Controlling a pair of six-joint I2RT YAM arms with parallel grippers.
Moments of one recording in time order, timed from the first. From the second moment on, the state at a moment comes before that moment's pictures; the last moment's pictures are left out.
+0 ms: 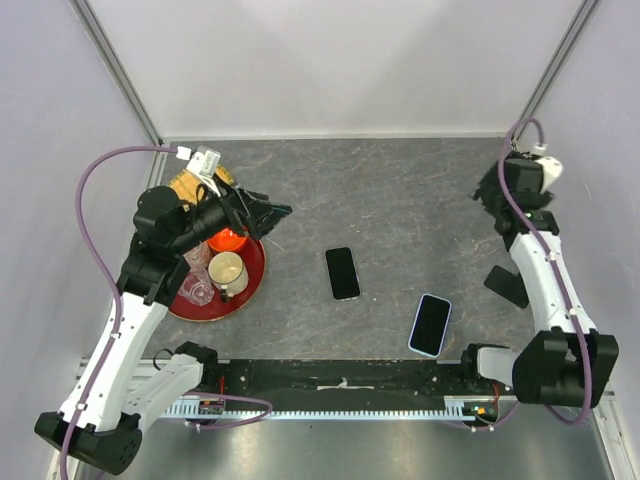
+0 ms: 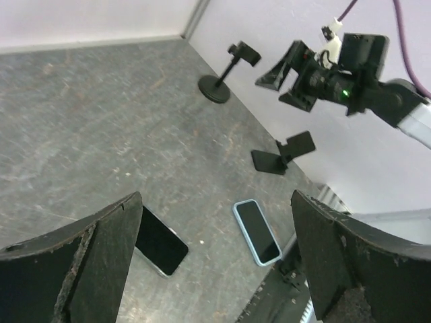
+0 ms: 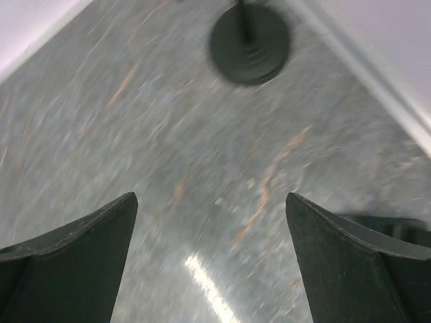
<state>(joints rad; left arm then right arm) -0.32 0.86 1.07 -0.24 0.53 -0.46 -0.02 1.21 1.05 -0.46 0.31 0.48</state>
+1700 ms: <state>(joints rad) -0.40 0.94 0.96 -0.15 0.66 -0.52 -0.33 1.78 1.45 -0.31 0.22 0.28</state>
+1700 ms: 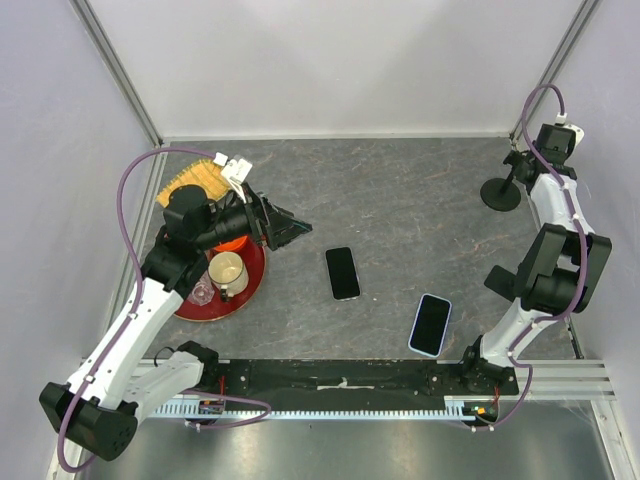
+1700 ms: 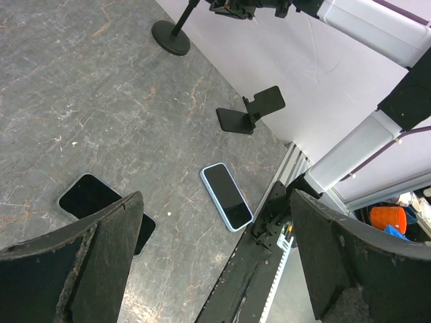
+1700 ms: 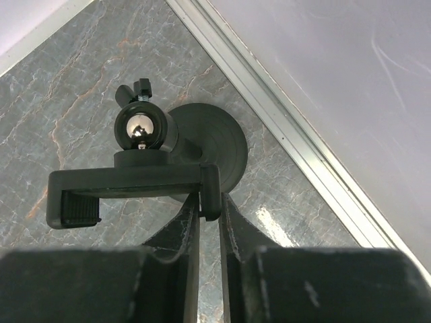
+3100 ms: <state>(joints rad) -0.40 0.97 0.94 -0.07 0.69 -0.59 0.54 1.57 1.27 -0.33 0.25 0.34</state>
